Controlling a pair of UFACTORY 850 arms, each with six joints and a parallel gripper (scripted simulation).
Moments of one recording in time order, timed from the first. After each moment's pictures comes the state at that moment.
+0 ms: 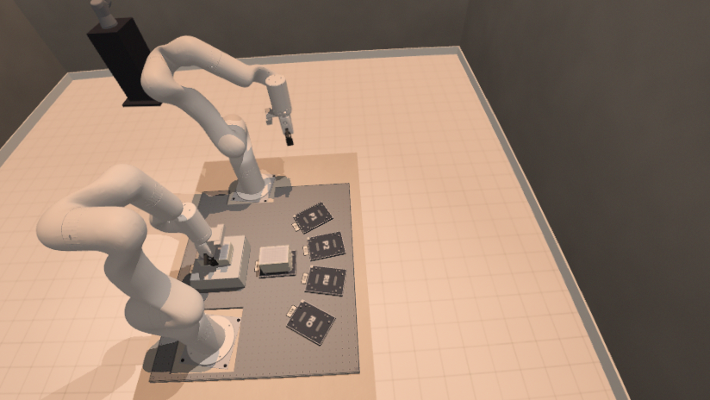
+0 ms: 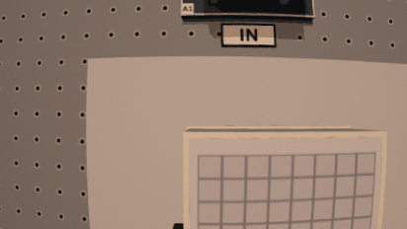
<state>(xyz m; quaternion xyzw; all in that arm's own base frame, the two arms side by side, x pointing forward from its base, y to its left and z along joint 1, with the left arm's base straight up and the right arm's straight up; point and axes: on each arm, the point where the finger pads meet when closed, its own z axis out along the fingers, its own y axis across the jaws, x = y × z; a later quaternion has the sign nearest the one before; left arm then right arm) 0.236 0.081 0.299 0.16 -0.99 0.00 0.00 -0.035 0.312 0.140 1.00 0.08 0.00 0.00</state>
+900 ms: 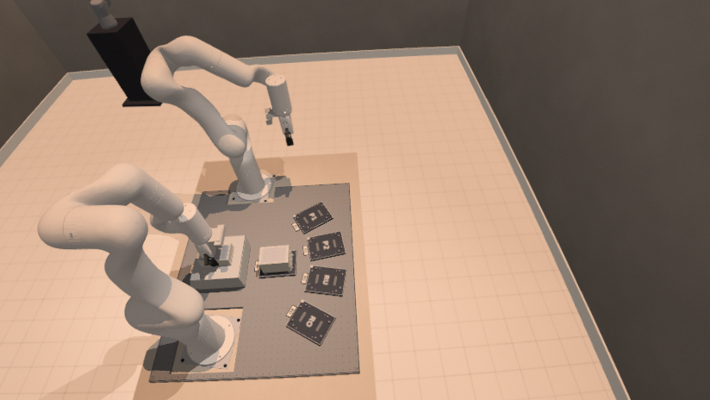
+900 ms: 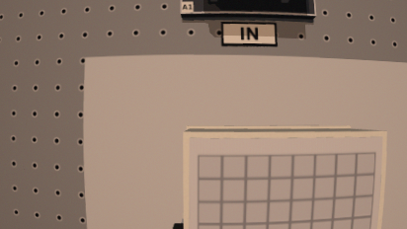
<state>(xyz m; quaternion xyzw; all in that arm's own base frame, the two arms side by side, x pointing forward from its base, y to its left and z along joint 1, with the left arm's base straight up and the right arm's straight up) 0.236 0.081 0.299 0.16 -0.99 0.00 0.00 -0.035 0.312 0.136 1.00 0.08 0.00 0.00</state>
